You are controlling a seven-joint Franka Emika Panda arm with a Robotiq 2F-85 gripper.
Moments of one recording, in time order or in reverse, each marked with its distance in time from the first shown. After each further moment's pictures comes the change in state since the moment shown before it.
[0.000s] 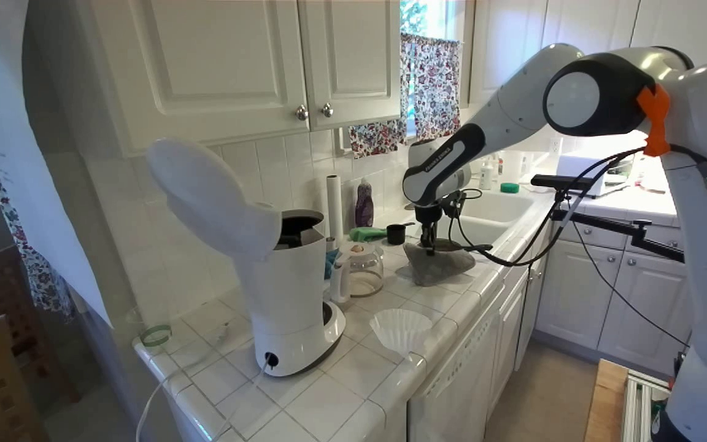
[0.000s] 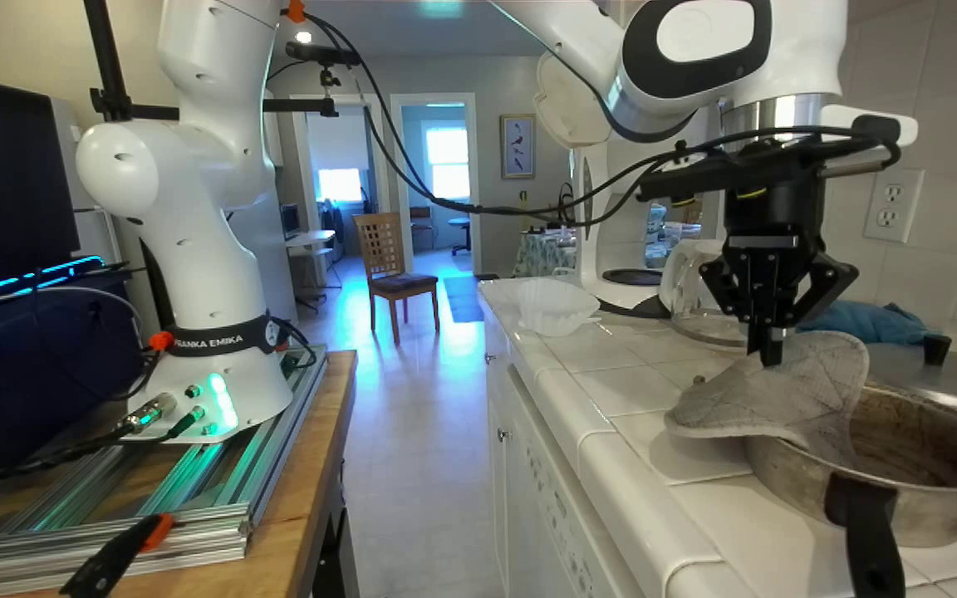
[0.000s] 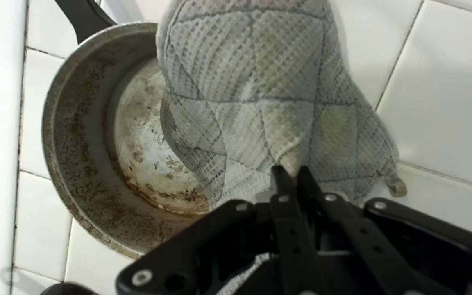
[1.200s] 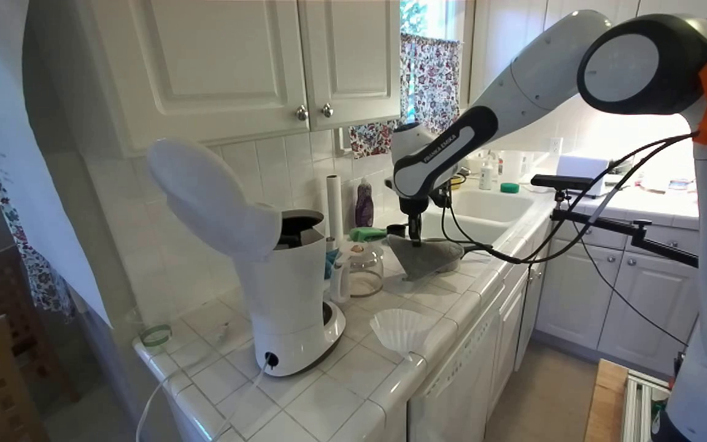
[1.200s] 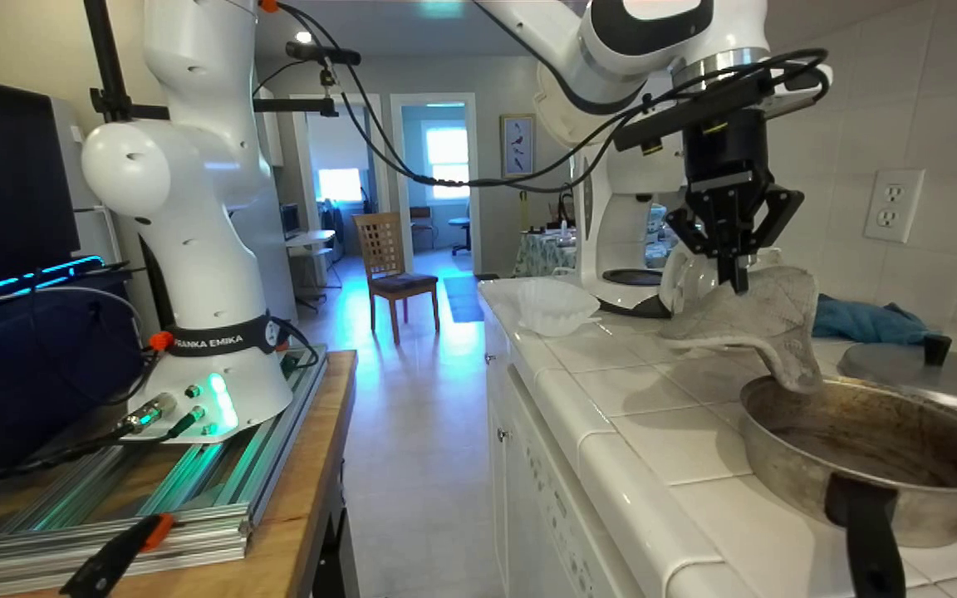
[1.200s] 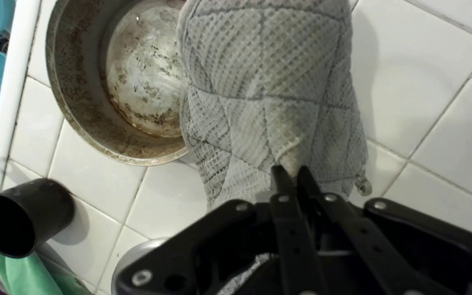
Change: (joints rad) arm 0.095 -0.153 0.036 -0.101 -0.128 0.003 0.019
